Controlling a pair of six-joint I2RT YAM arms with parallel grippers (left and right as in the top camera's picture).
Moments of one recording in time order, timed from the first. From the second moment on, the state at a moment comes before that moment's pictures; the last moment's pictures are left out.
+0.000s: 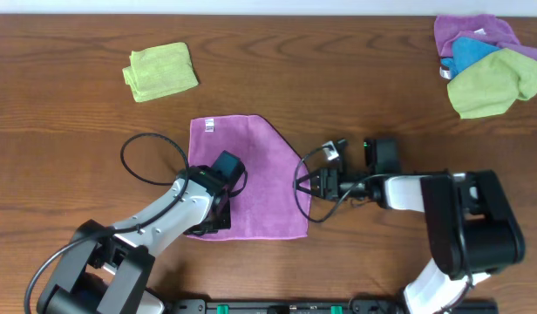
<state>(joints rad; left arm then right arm) -0.53 1.59 0.75 -0.82 -0.08 -0.62 0.17 1.88 0.61 0.24 -1.13 0.40</state>
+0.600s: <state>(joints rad) -0.53 1.59 0.75 -0.82 -0.08 -0.60 0.19 1.98 0.82 0.48 -1.06 0.61</state>
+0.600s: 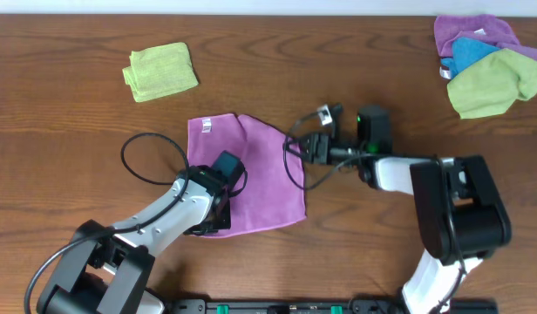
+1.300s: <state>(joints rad) -0.53 1.58 0.75 -0.81 -0.08 -0.59 0.12 2.05 1.02 0.50 -1.09 0.65</state>
